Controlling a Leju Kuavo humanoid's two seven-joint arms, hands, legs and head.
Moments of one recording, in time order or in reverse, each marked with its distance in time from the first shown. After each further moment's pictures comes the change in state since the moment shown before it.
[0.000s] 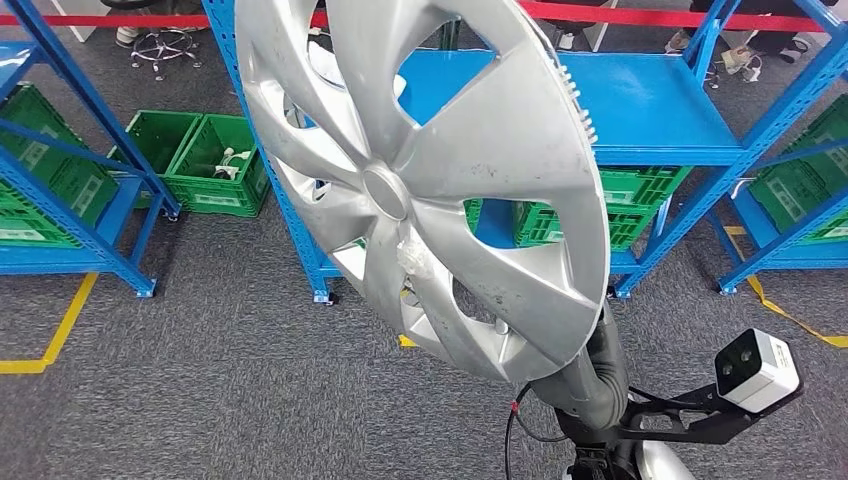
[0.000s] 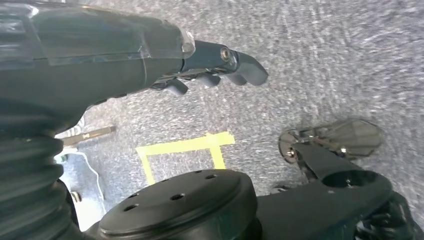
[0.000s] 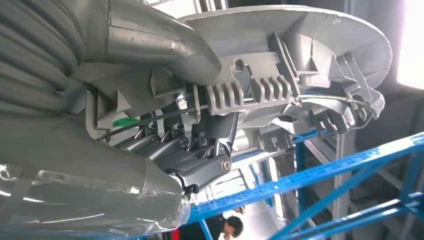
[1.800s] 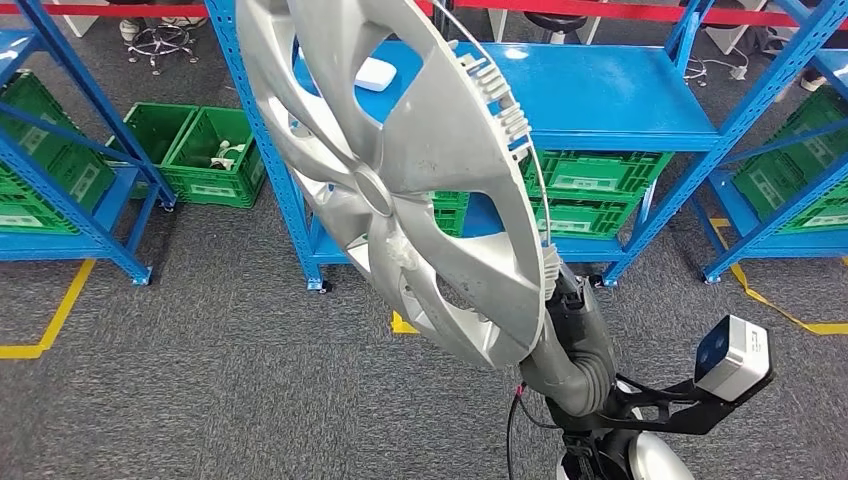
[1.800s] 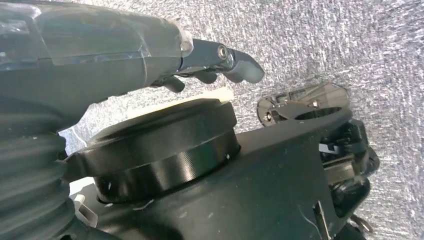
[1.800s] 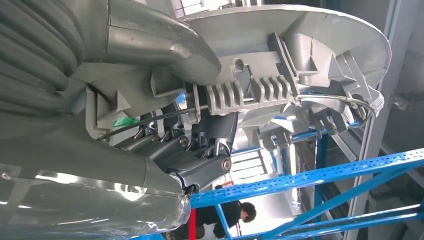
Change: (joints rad) left arm 0.011 -0.081 0.001 0.006 0.052 0.013 -0.066; right arm -0.035 -0.019 0.027 -0.026 0.119 -0.148 0.085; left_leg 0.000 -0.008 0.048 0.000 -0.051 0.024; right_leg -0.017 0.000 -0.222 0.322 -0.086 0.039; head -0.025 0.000
